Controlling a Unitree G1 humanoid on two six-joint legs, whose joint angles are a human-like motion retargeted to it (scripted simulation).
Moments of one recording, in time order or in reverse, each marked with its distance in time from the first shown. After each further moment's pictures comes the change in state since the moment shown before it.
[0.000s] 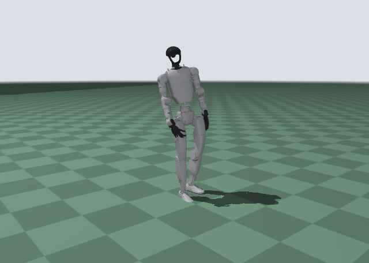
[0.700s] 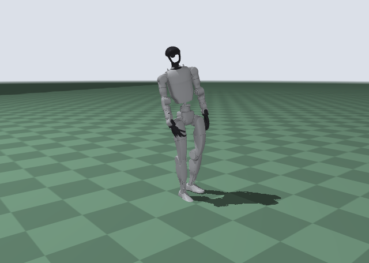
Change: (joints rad) left arm -0.007 -0.005 -0.006 -0.014 -0.003 -0.003 -0.001; right arm 0.000 -0.007 -0.022 0.009 0.003 0.033 0.037; waist 0.003 0.018 -0.012; left_leg -0.009 0.008 0.002 0.011 -0.005 0.004; right_leg -0.003 0.006 0.000 -0.001 0.000 -0.018
